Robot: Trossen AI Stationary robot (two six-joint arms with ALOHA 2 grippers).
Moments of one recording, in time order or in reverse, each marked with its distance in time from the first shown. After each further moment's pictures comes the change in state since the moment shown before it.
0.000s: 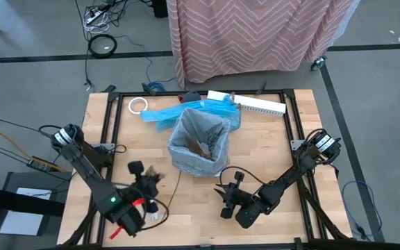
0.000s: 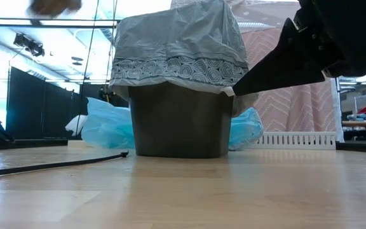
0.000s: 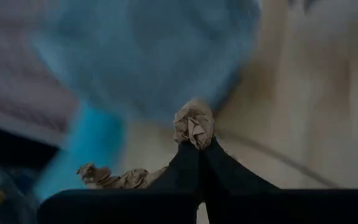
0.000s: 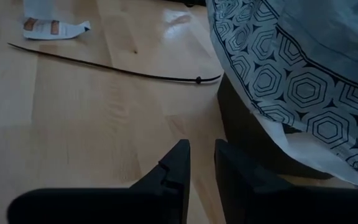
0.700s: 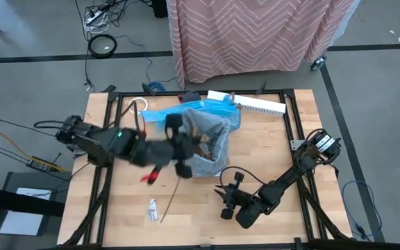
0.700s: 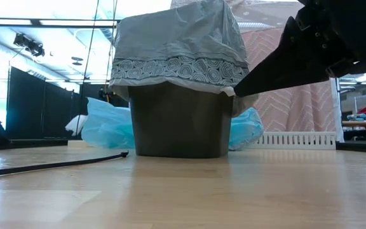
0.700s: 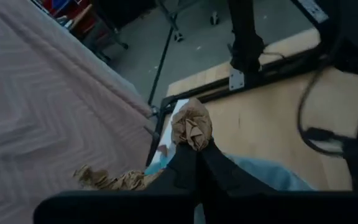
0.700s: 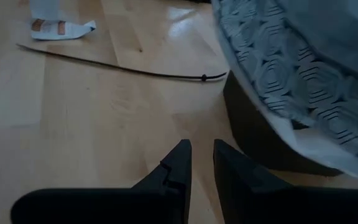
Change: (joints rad) left arm 0.488 -0.026 0.466 0.626 0.228 1.212; right arm 0.000 0.000 0.000 0.001 -0.025 0.019
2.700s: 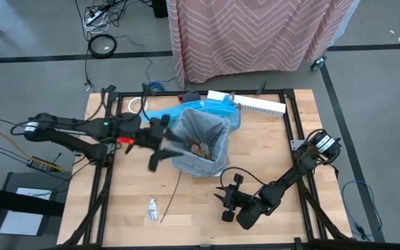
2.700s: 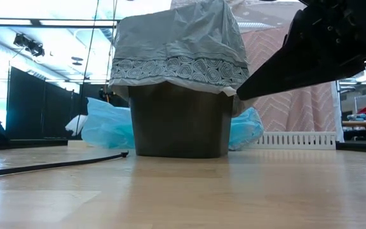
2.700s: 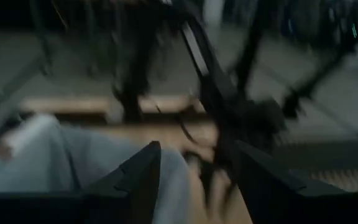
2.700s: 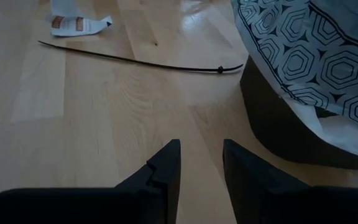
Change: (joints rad) left arm 0.256 -0.505 -0.822 0.598 0.842 -0.318; right arm 0.008 0.000 0.000 0.007 -0.050 0.029
